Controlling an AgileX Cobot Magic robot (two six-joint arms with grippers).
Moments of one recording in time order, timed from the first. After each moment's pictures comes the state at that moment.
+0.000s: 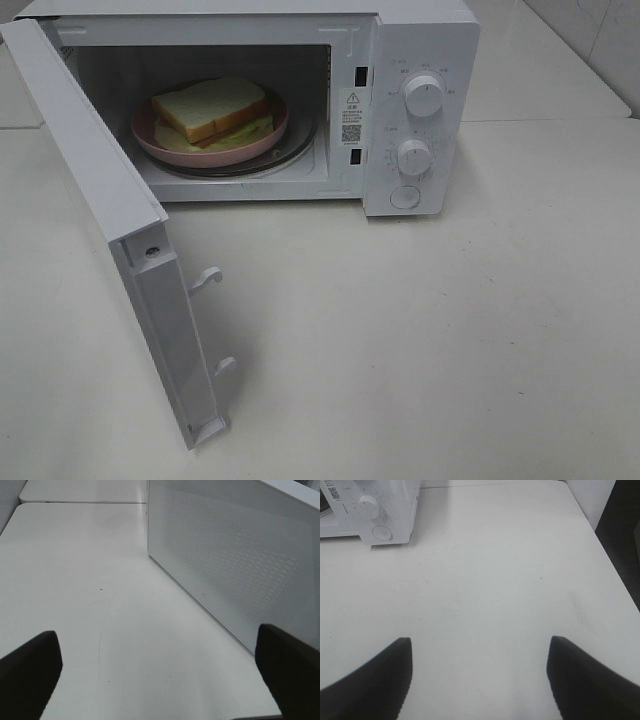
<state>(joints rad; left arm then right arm) 0.02 0.00 -0.50 -0.16 1.03 0.09 0.02 0.00 -0.52 0.01 1.06 0.08</state>
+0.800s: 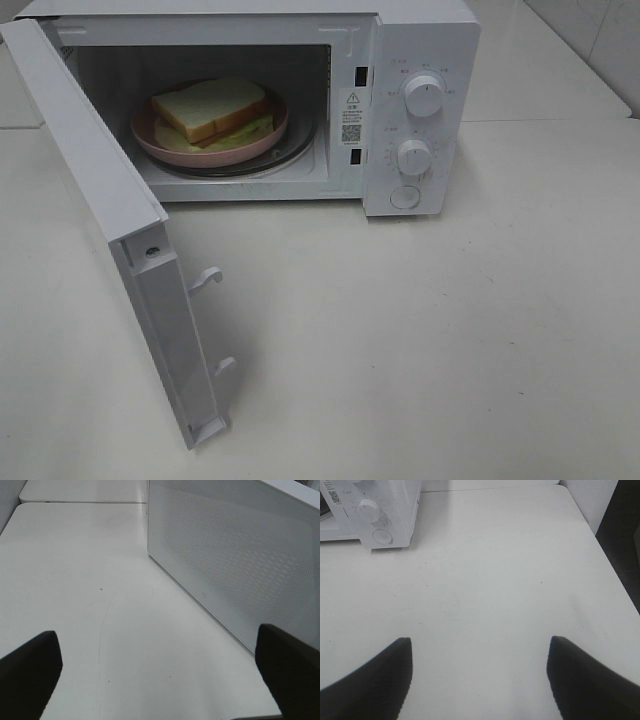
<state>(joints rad) 0.02 0.00 -0.50 -0.16 1.03 0.09 0.02 0.00 -0.52 0.01 1.04 0.08</state>
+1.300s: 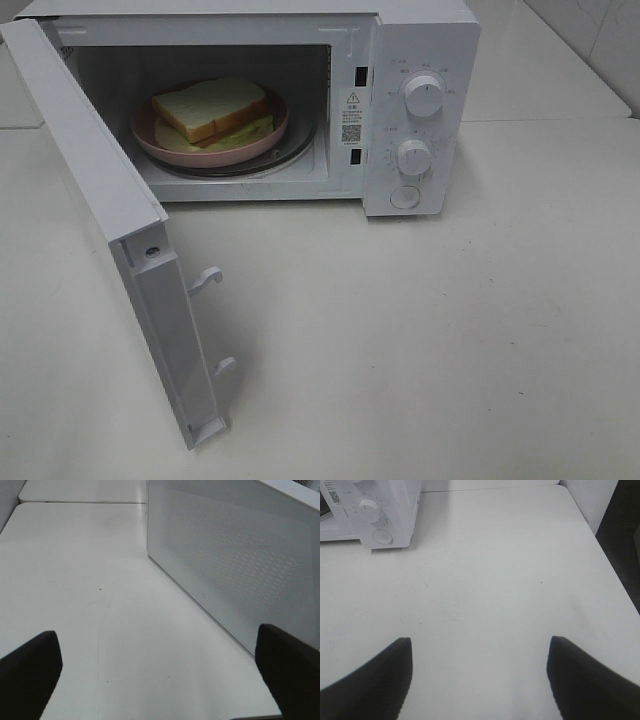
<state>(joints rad) 0.02 0.00 -0.50 -0.16 1.03 0.09 0.02 0.00 -0.52 0.01 1.04 0.08</state>
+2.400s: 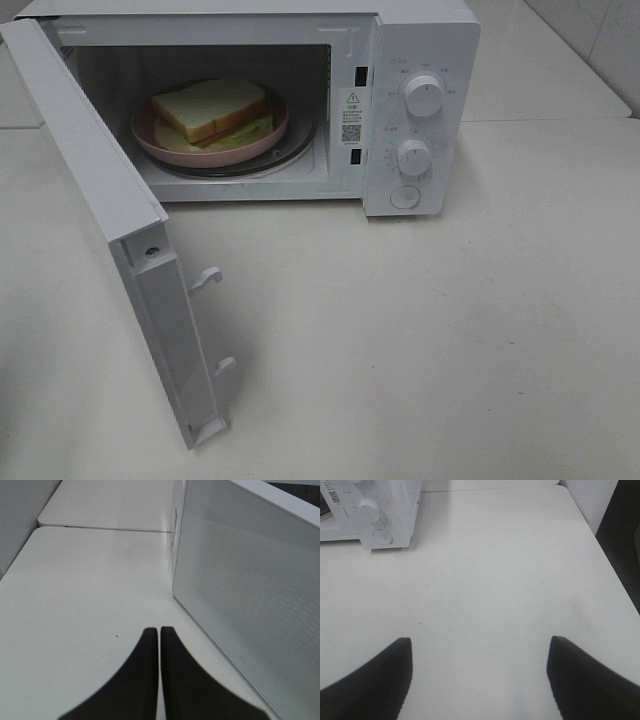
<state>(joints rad) 0.02 0.43 -0.32 -0.16 0.35 0.11 0.02 0.00 -0.52 0.01 1.04 0.08</state>
